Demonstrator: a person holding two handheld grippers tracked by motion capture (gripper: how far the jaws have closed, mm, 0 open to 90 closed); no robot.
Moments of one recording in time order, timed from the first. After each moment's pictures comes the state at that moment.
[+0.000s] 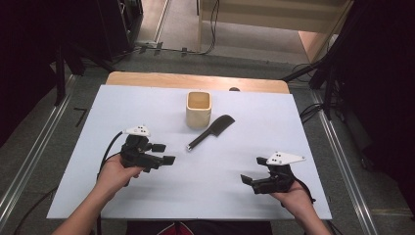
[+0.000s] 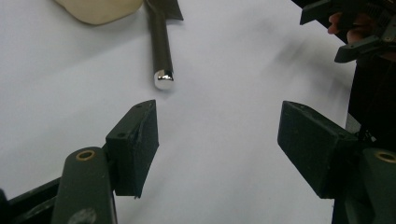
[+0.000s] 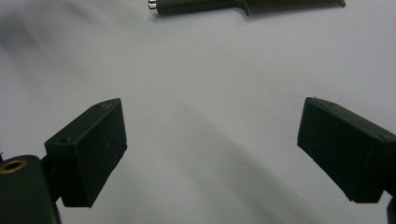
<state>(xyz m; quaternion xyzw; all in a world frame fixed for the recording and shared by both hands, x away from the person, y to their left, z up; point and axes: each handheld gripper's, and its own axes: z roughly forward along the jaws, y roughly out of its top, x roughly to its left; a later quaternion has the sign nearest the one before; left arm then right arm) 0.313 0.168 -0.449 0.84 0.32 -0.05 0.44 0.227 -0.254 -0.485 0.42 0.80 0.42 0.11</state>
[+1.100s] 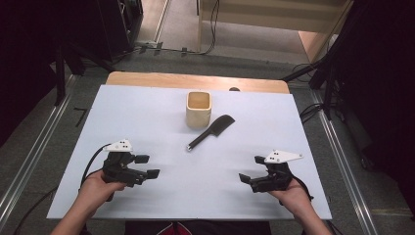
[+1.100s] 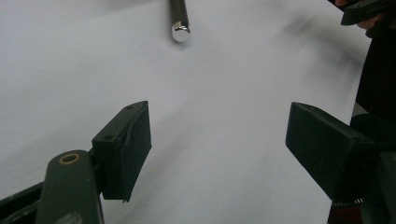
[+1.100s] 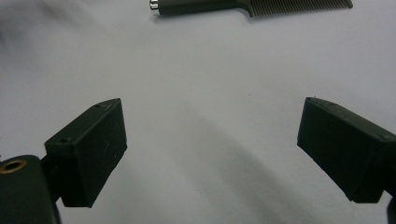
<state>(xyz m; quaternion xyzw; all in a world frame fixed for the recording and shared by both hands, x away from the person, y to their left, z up) 0.284 0.206 -0.463 0.83 0.34 -0.03 0.43 0.233 -0.251 -0.486 0.41 0.80 0.42 0.10</state>
